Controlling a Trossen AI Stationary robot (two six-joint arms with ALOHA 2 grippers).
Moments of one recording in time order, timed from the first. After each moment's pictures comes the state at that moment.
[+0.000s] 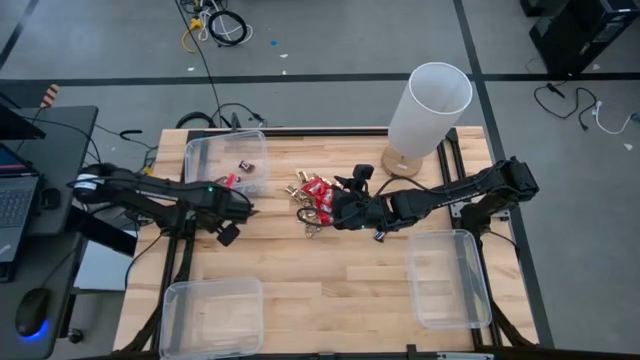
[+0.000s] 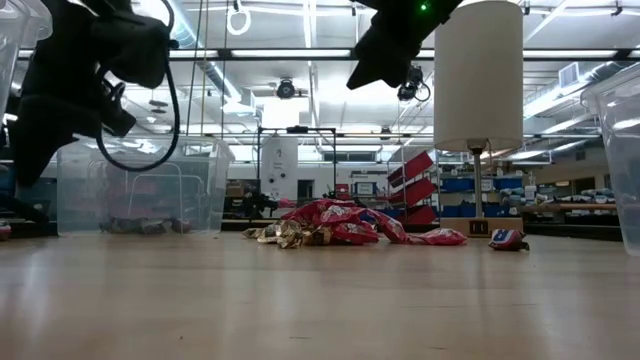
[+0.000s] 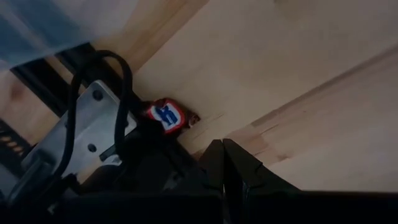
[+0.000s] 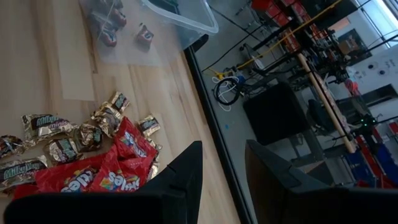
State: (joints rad) left arm -0.03 1.20 0.73 -1.32 -0.04 -0.94; right arm 0.17 1.62 1.21 -0.33 0.91 -0.20
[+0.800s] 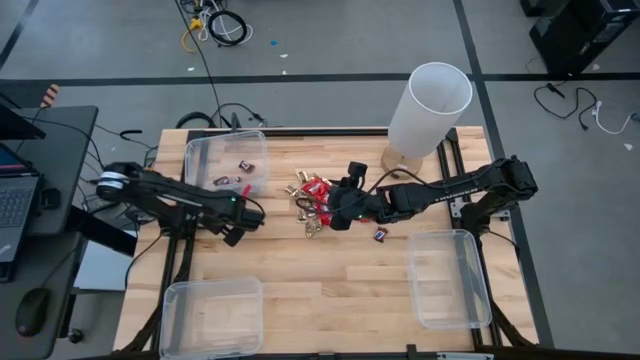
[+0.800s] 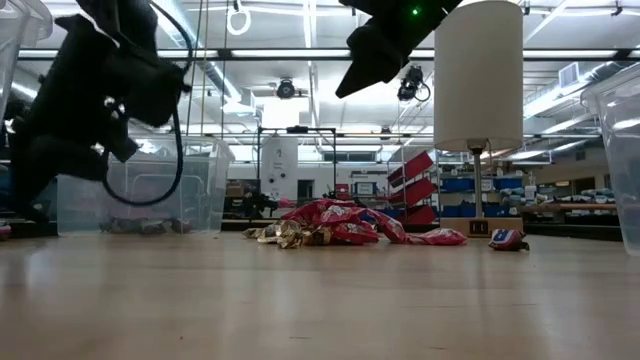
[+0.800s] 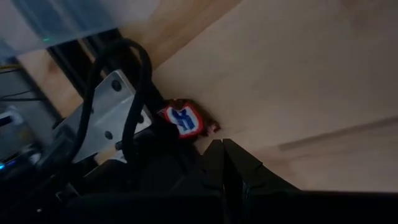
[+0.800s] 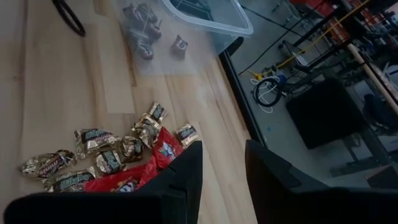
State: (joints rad) left arm -0.06 1.44 0.73 -1.31 -0.09 -1.08; right arm 0.11 1.62 1.21 -0.30 0.70 -0.13
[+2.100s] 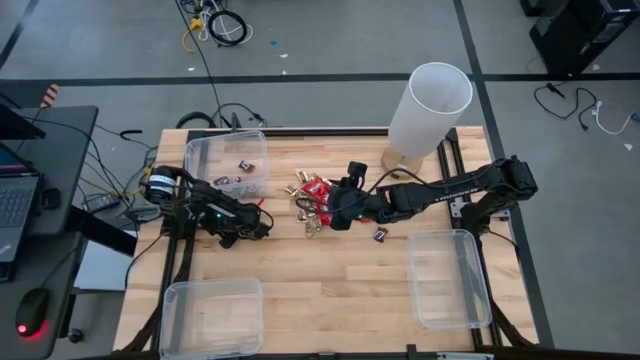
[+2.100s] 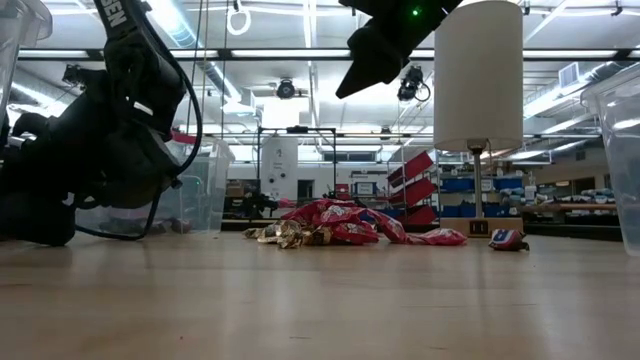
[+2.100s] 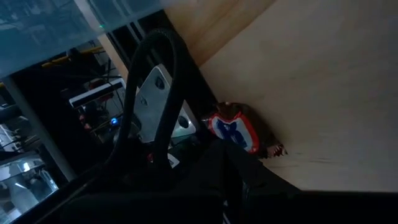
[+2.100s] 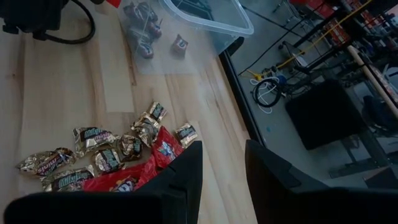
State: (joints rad) left arm -0.06 1.83 0.72 -1.34 -0.16 -1.07; right arm 0.11 1.62 1.21 -0.30 0.70 -0.14
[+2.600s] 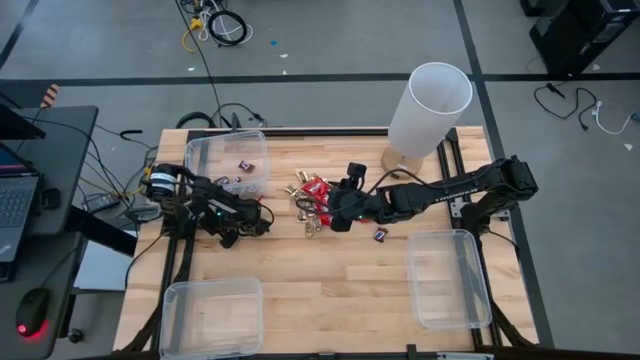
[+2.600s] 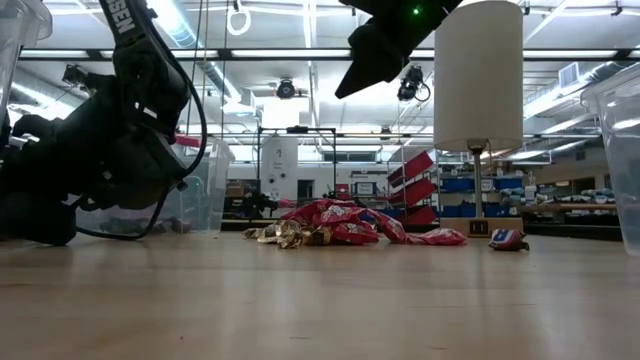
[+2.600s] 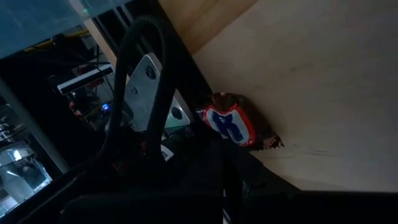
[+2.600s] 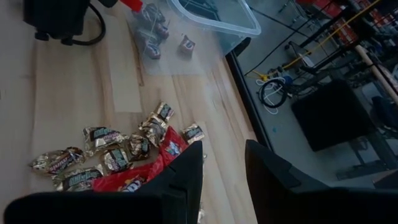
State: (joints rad) left arm 0.00 1.83 0.72 -1.33 -0.12 -1.05; right arm 0.12 1.62 1.21 -0.31 0.68 -0.13
